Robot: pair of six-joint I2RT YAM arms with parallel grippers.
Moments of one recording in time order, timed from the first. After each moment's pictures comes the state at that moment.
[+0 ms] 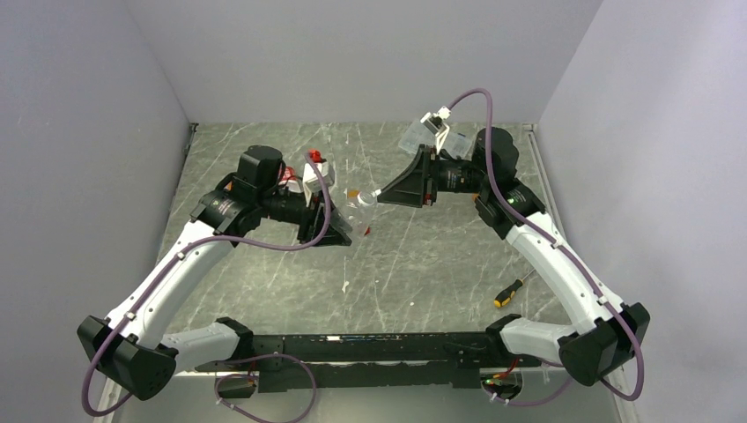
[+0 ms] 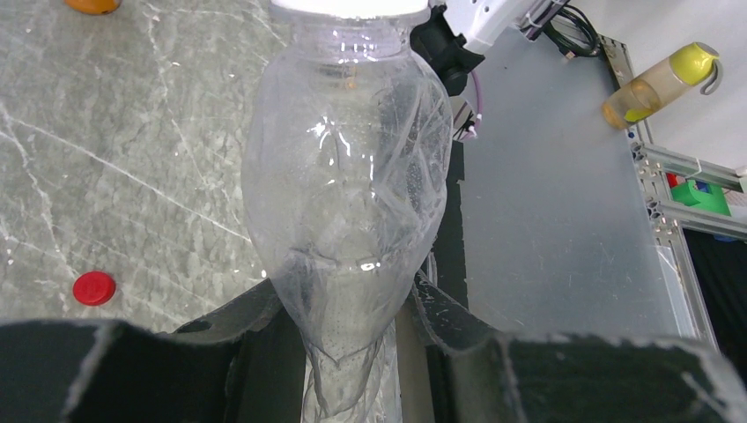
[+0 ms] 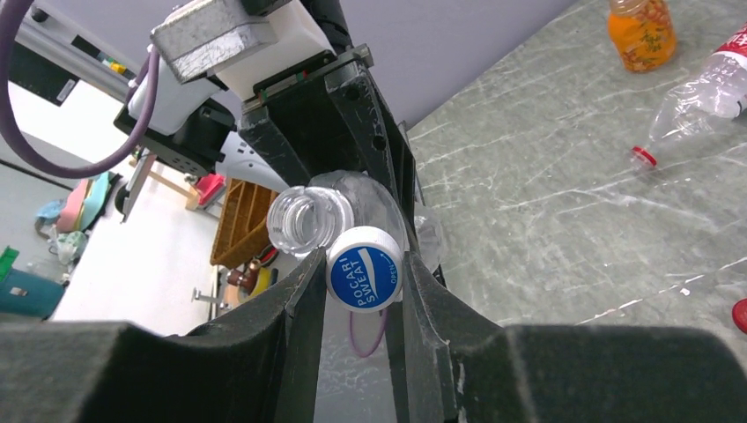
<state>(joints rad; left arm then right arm) -0.51 1.14 1.21 -0.63 1.05 0.18 0.46 1.18 1.20 -0.08 -1.00 0.65</state>
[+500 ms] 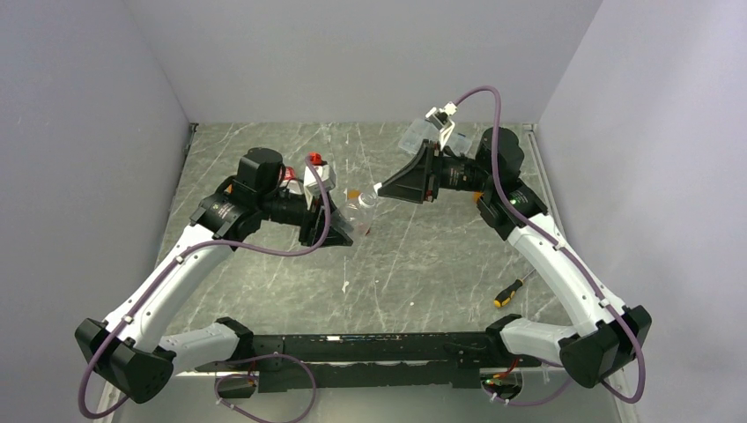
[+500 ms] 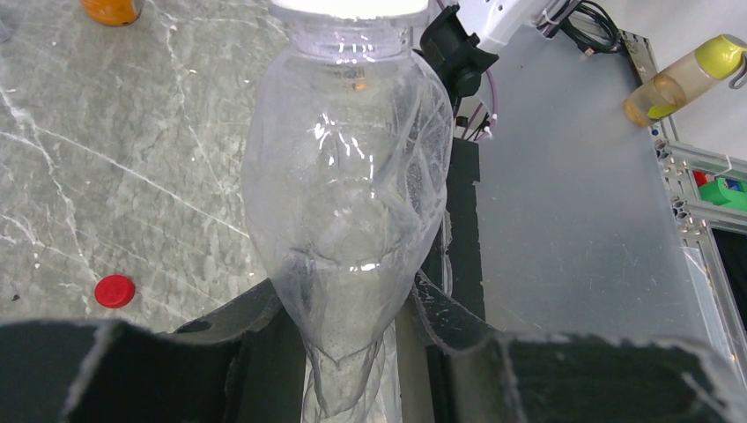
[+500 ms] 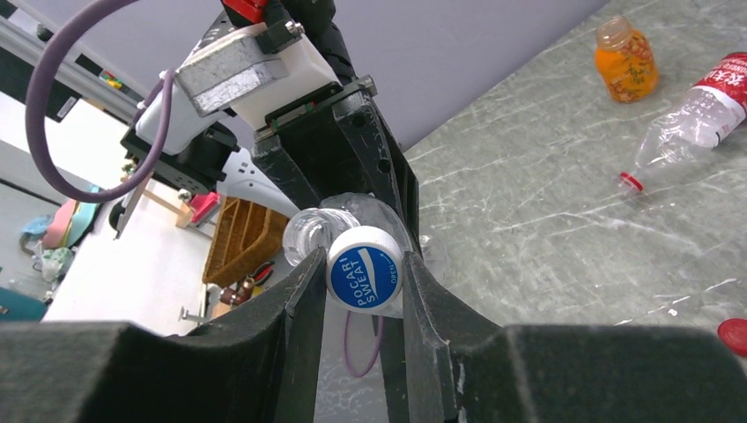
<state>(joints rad) -0.52 1.12 1.19 -0.60 1.01 0.19 0.47 1.17 1.20 -0.03 -0.97 0.69</state>
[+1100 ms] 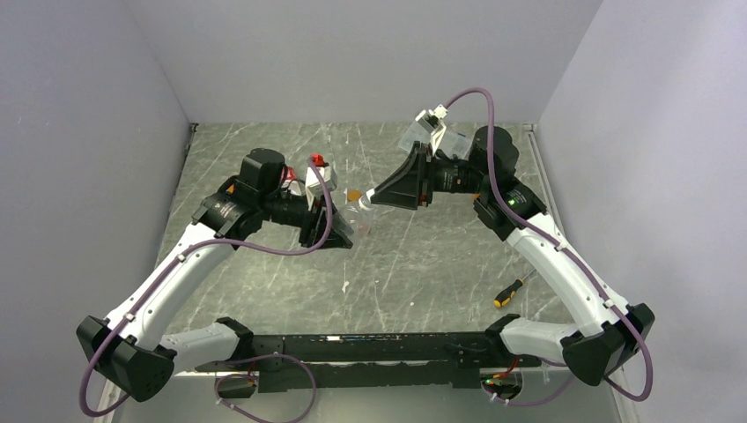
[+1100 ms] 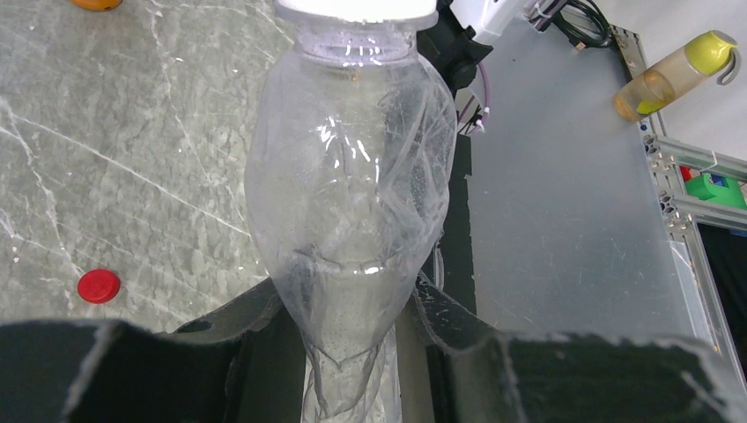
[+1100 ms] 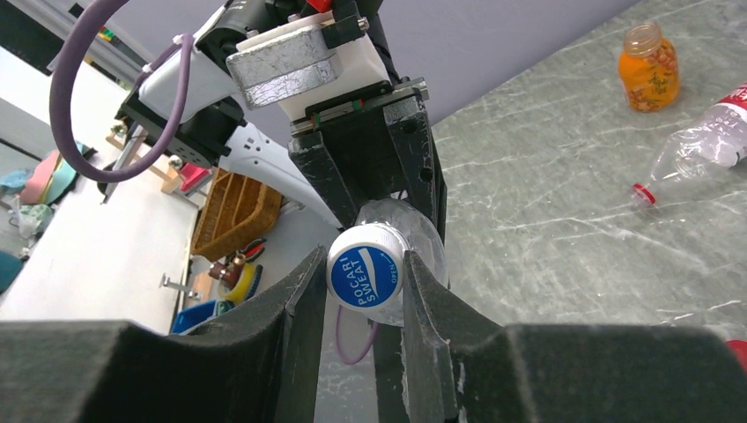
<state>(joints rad) -0.53 1.13 1.19 -0.62 1.02 0.19 0.54 1.18 1.25 -0.08 -0.96 0.60</state>
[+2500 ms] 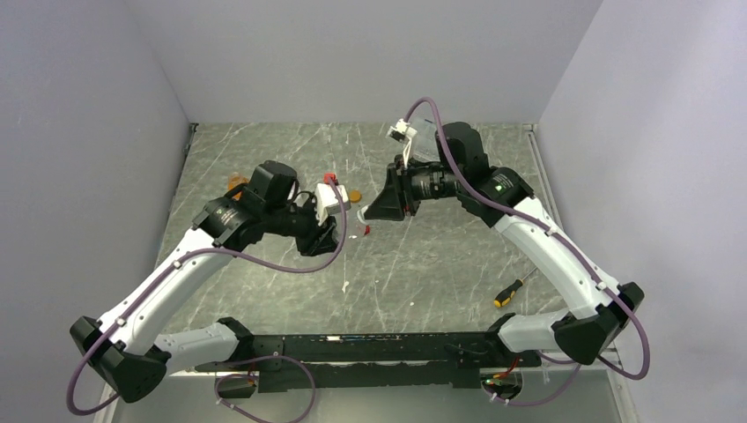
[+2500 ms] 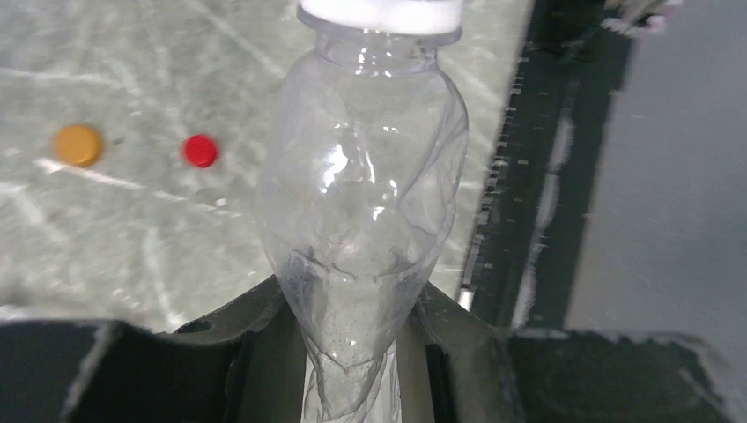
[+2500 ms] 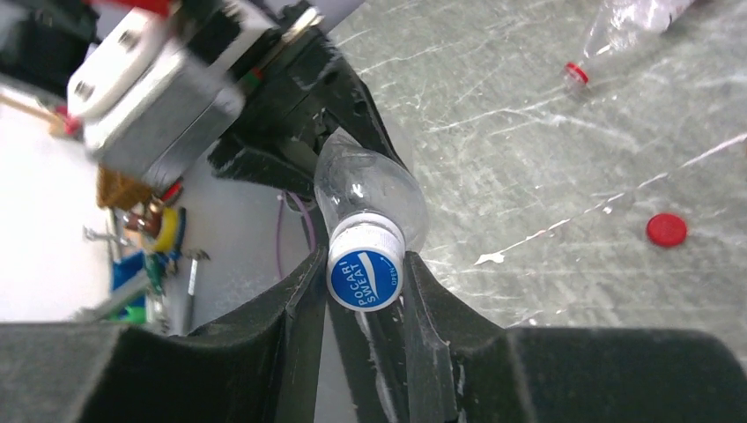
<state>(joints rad) -0.62 1.13 1.24 -0.86 0.65 0.33 0.66 1.29 1.46 -0.64 -0.76 0.22</state>
